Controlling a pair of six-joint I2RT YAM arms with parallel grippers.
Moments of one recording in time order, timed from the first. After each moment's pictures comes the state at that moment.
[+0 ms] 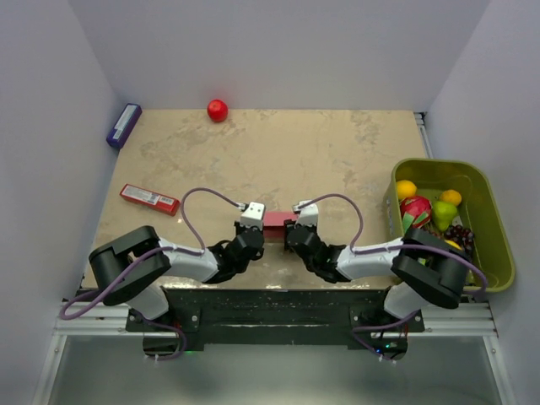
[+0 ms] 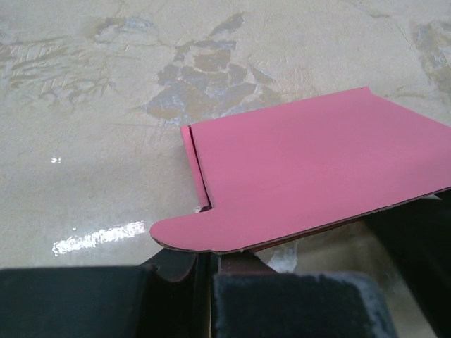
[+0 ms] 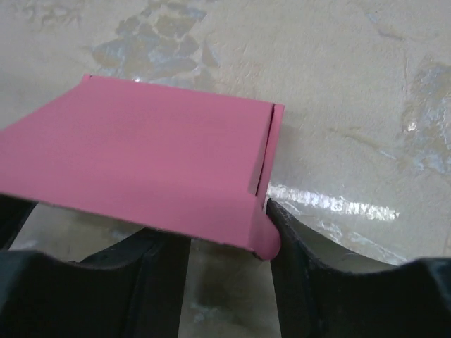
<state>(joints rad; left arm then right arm) -1.03 1.56 0.46 0.57 -0.68 -0.43 1.03 1.53 0.50 0.44 0.68 0.53</state>
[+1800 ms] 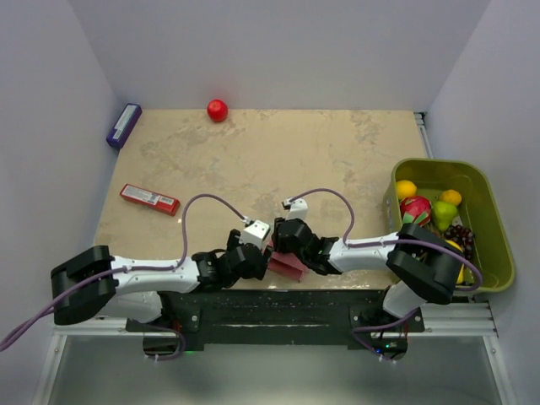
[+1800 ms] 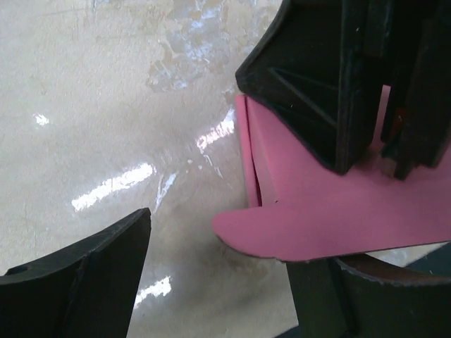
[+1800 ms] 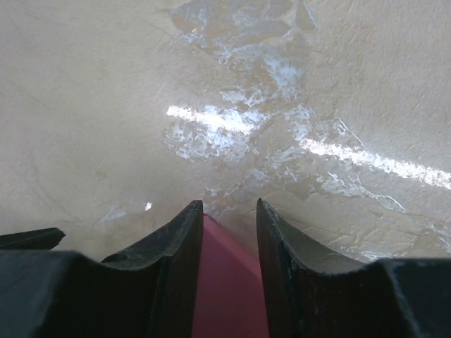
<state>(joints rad) -1.19 1.29 0.50 -0.01 -0.55 -0.50 1.03 1.56 0.63 0.29 0.45 0.67</state>
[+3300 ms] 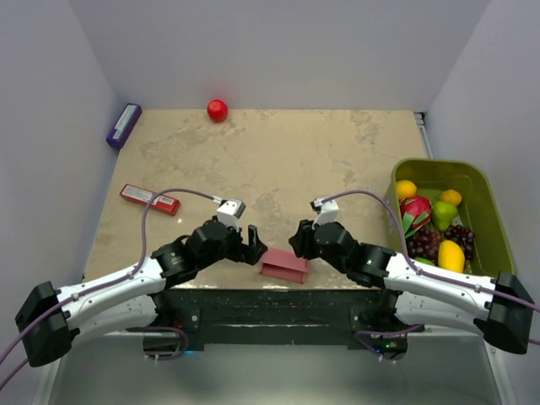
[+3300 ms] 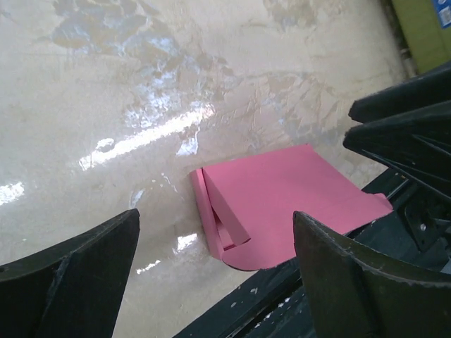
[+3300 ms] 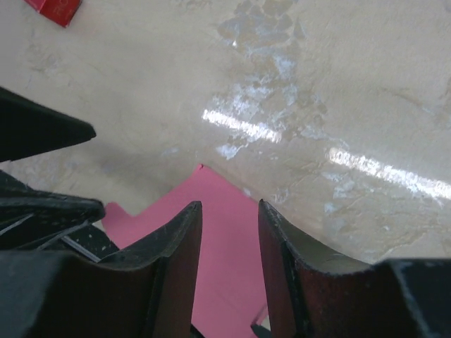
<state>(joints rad) -0.94 0.89 0.49 -0.12 -0.15 -0.58 1.05 0.98 0.57 -0.14 0.39 0.66</state>
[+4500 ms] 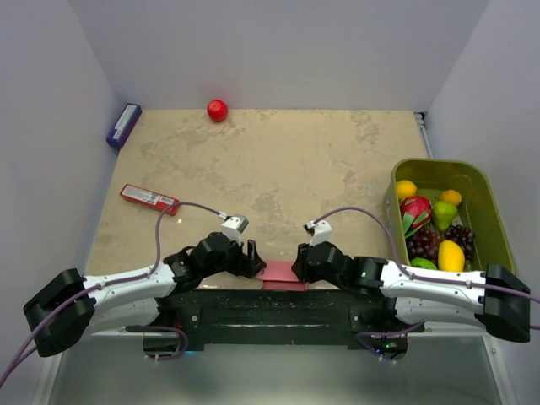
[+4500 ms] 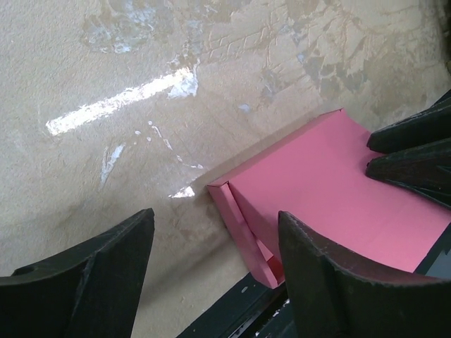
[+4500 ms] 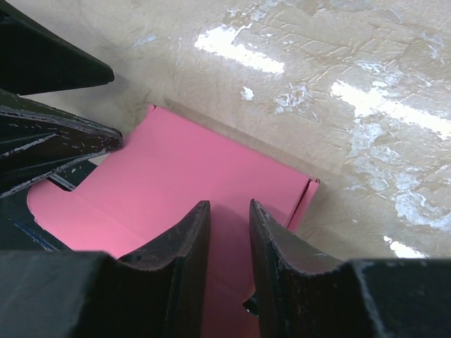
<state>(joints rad) -0.93 1.03 0.29 0.15 -0.02 -0.63 1.19 1.00 0.47 -0.21 0.35 0.80</state>
